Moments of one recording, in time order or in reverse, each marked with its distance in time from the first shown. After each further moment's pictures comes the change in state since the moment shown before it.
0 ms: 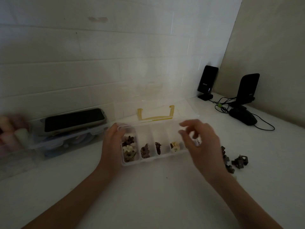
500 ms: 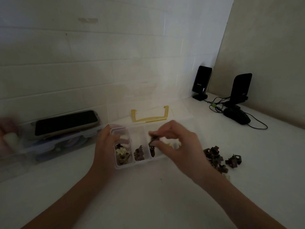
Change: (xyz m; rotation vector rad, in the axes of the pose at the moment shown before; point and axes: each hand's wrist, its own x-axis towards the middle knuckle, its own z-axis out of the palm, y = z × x) left_hand -0.001 0.002 -0.005 0.028 -0.054 0.194; right_hand 0.006 -0.031 0.003 0.458 -0.272 0.063
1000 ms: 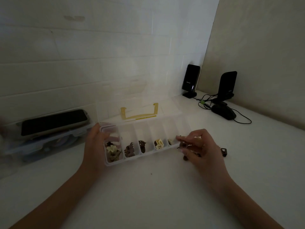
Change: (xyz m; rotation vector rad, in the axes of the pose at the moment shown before) left_hand 0.001 -0.004 0.004 -0.215 0.010 -0.224; right_hand -0.053 0.036 -0.051 0.026 0.183 0.171
